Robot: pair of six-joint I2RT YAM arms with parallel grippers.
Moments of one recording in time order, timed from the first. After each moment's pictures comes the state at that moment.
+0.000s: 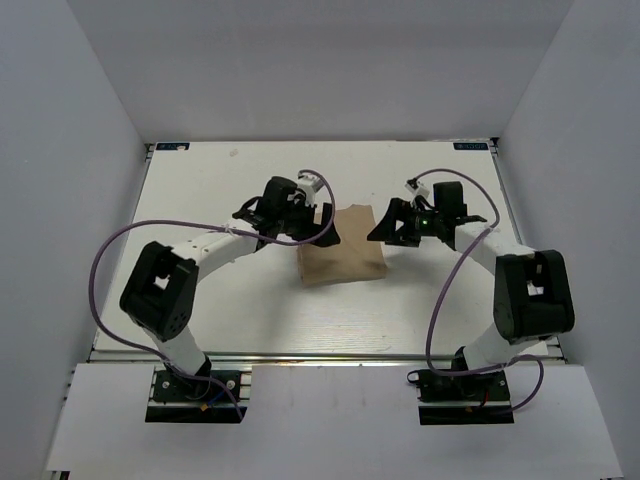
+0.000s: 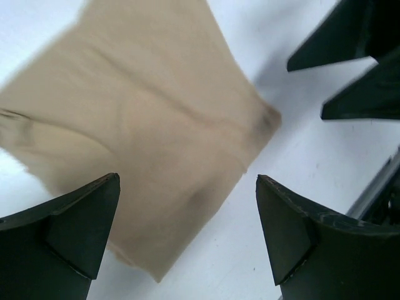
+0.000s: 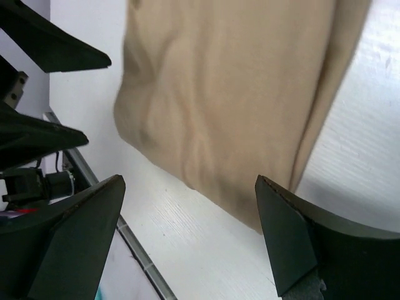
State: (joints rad) left arm -0.56 1.70 1.10 -0.08 0.40 -0.29; right arm 0.17 1.61 0.90 -0.11 -0.79 0.35
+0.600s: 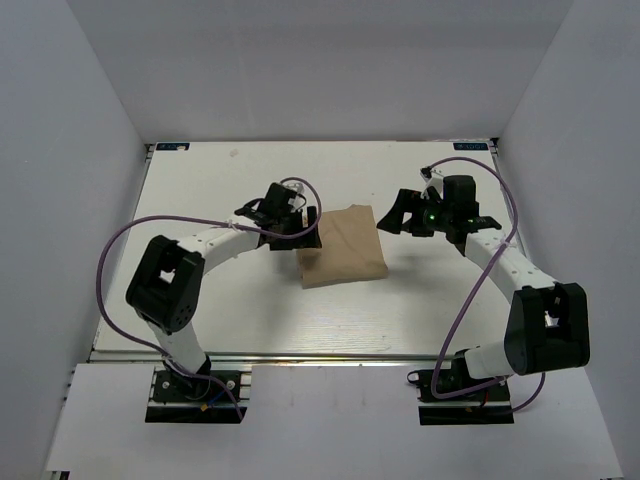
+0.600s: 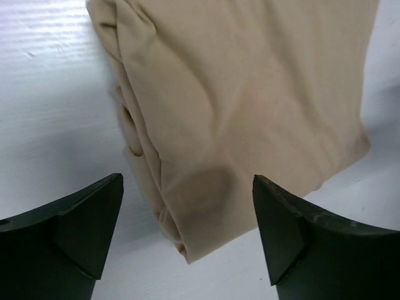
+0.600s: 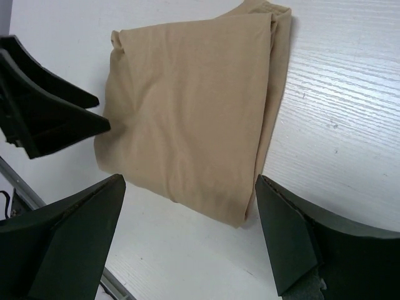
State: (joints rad) left arm -0.54 1.71 1.14 -0.31 0.11 -0.50; right arm 0.18 1.40 0.92 -0.19 -0.54 0.31
